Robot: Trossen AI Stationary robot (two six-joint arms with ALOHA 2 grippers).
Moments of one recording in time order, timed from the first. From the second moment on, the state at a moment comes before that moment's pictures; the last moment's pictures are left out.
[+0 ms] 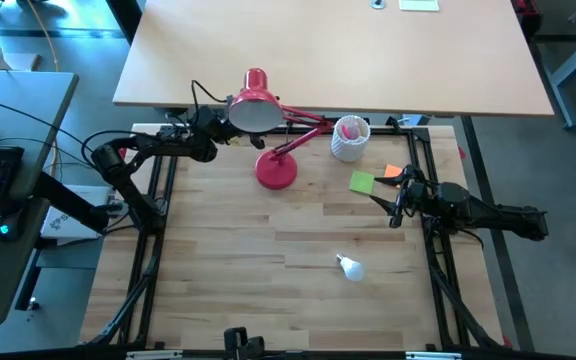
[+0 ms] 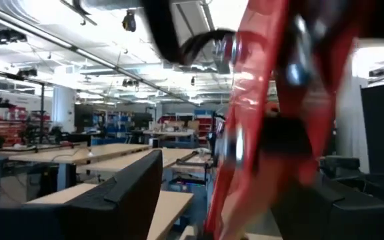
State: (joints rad) left arm 0.66 1.68 0.85 1.27 0.39 -0.17; right arm -0.10 0.01 0.01 0.04 0.19 -0.16
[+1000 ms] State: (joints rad) left arm 0.61 1.71 0.88 1.16 0.26 -0.06; right arm -0.10 0.01 0.01 0.04 0.19 -0.16
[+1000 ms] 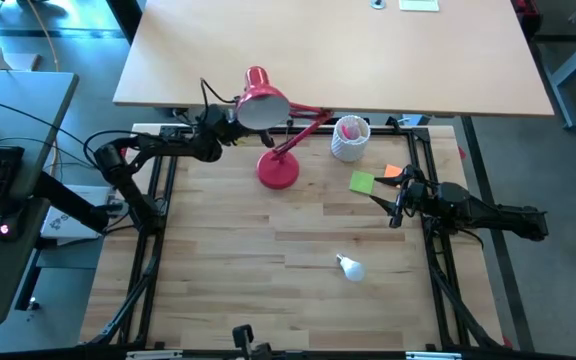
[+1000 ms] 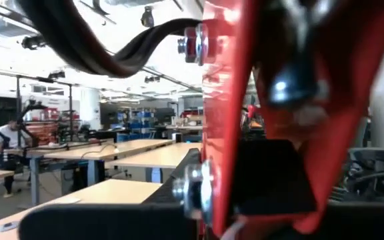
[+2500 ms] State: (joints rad) left arm 0.57 1.61 0.77 0.92 0.17 -0.12; right arm -0.10 0.01 0.01 0.04 0.19 -0.16
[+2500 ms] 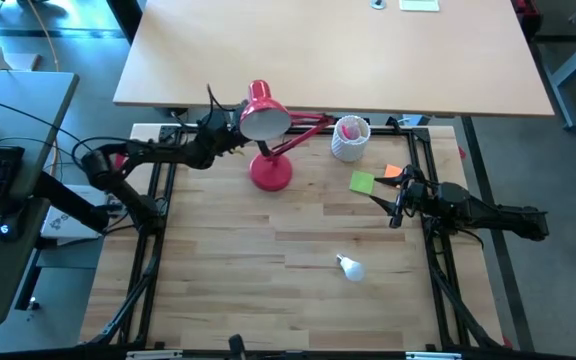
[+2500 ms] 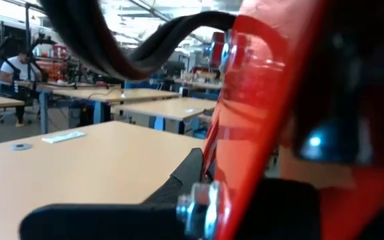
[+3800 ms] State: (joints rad) left arm 0.56 1.60 0.73 0.66 0.19 0.16; right arm -0.10 0.01 0.01 0.04 0.19 -0.16
